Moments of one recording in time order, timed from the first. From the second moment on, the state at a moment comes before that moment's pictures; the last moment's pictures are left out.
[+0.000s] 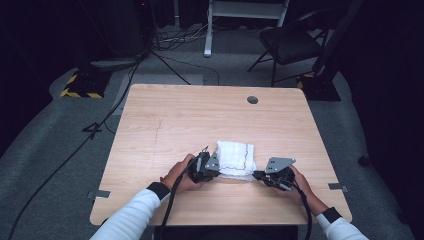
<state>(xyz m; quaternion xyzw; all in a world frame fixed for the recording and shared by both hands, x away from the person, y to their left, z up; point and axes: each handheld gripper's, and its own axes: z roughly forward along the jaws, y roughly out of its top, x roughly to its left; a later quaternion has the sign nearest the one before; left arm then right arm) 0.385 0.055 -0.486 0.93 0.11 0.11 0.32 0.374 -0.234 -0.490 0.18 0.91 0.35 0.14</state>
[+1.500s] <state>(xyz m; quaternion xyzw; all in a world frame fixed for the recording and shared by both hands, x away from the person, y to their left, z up) 0.376 0.077 -0.456 0.91 0.16 0.16 0.35 0.374 -0.243 -0.457 0.20 0.89 0.37 0.19</state>
